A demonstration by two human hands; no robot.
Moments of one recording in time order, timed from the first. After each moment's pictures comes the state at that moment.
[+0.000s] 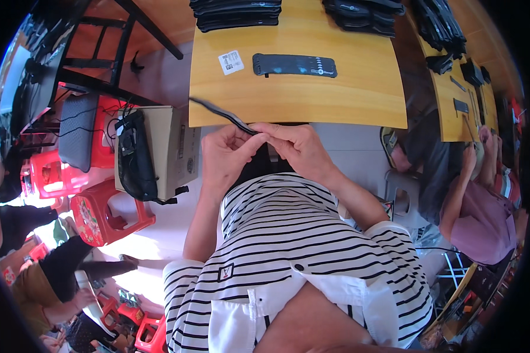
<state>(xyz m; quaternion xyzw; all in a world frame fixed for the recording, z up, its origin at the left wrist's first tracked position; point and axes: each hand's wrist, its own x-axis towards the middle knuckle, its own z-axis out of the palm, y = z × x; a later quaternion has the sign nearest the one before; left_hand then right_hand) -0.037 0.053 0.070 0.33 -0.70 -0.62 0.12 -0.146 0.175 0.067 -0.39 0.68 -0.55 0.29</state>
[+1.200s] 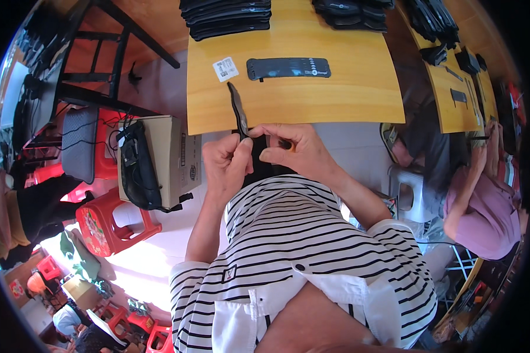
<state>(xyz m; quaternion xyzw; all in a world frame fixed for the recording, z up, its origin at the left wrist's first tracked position) -0.035 0.059 0.085 0.22 -0.70 -0.64 0.21 -0.153 0.177 0.089 -0.38 0.60 -0.59 0.40</state>
